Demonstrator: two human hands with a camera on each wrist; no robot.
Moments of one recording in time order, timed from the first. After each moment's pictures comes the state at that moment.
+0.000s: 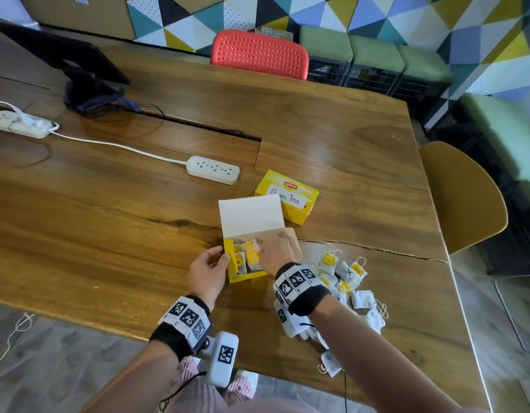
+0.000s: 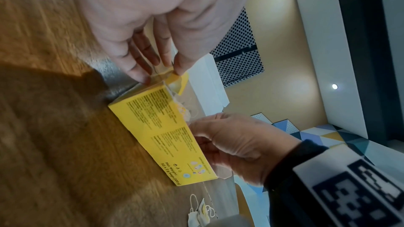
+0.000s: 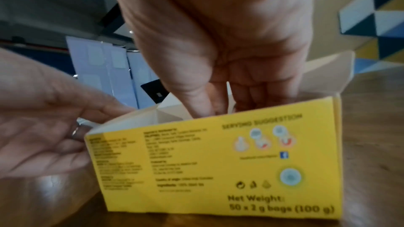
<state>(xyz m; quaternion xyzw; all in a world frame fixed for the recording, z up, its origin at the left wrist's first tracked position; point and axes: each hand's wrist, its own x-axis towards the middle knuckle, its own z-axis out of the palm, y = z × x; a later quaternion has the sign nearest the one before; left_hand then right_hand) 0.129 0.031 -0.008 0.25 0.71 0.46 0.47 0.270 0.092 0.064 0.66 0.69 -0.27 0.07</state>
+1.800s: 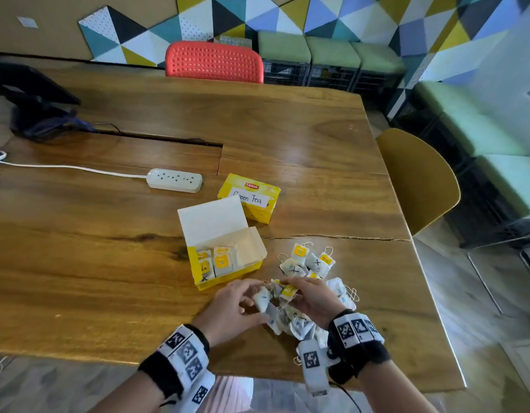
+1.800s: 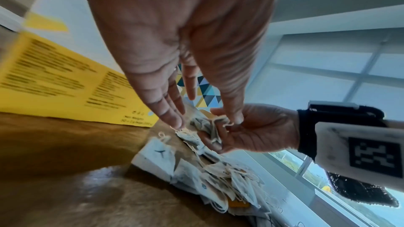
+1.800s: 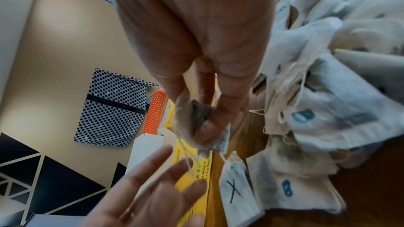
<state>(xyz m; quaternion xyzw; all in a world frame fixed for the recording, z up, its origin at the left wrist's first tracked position) 0.203 -0.011 0.041 0.68 0.55 0.17 0.45 0.411 0.014 0.039 0.58 0.19 -0.71 -0.33</state>
